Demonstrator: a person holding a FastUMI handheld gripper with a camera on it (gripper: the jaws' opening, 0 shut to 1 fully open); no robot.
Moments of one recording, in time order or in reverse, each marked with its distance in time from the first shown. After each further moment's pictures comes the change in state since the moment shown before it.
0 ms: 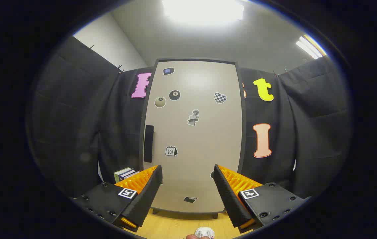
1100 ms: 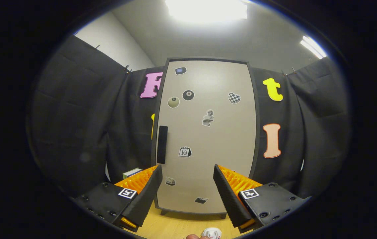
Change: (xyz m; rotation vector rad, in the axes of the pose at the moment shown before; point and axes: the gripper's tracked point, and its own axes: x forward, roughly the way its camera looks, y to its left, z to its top) arm 0.009 0.030 -0.001 -0.001 0.008 0.064
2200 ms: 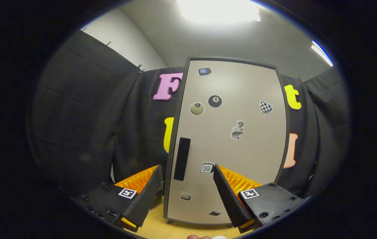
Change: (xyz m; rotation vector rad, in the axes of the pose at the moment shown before) arm 0.074 0.057 0.030 -0.053 -0.023 0.075
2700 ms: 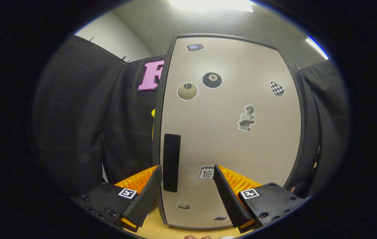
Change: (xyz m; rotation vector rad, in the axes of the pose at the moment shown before) arm 0.095 -0.001 -0.025 0.065 0.105 -0.065
